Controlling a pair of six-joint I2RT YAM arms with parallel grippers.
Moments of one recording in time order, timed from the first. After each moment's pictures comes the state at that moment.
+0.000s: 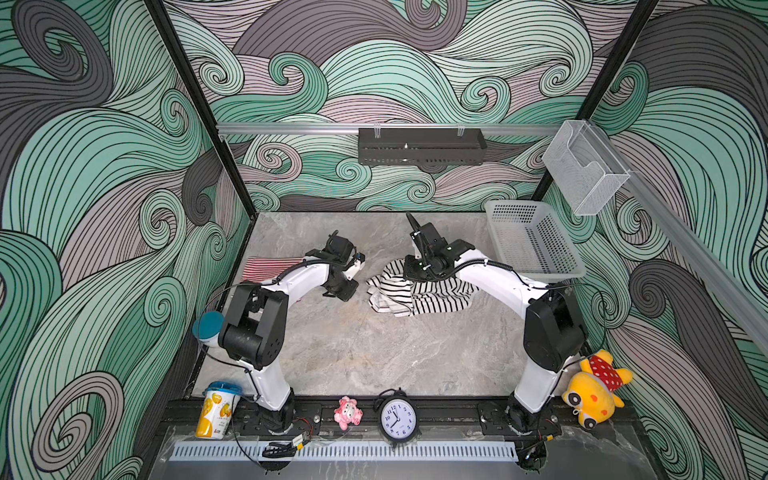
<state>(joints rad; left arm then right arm) -0.36 1.78 1.23 -0.72 0.09 0.22 0.60 1.79 1.43 -0.71 -0.07 0.62</state>
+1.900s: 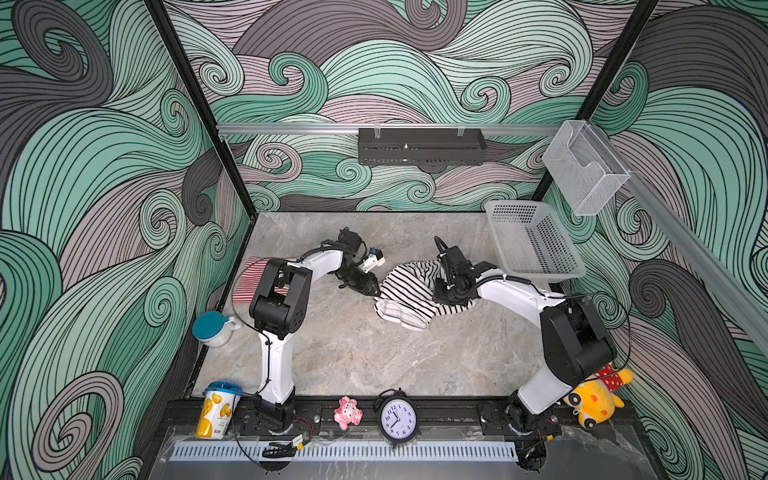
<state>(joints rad) -0.35 2.04 1.43 -0.77 0.61 0.24 0.47 1.66 1.07 -0.63 -0.03 0.62</state>
